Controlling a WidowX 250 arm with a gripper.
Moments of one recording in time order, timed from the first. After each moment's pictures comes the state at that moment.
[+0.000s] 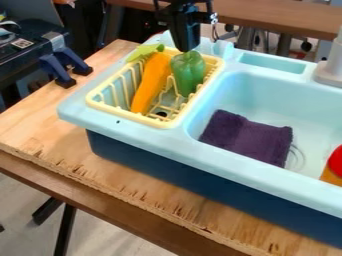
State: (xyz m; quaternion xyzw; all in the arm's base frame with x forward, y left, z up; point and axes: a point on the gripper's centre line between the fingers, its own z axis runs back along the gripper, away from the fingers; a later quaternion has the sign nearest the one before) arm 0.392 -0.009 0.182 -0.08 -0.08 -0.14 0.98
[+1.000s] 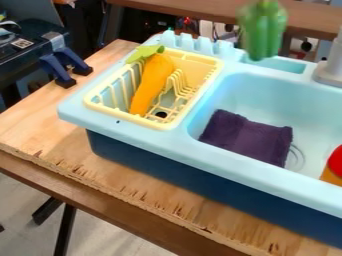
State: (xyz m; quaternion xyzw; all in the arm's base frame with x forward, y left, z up) arm 0.369 -0.112 0.266 -0.08 -0.14 -0.21 0.97
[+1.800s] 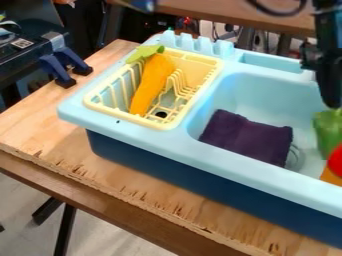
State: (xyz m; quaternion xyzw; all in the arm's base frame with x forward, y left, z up) arm 0.393 -0.199 0.156 -0.18 -0.06 -0.31 0.93
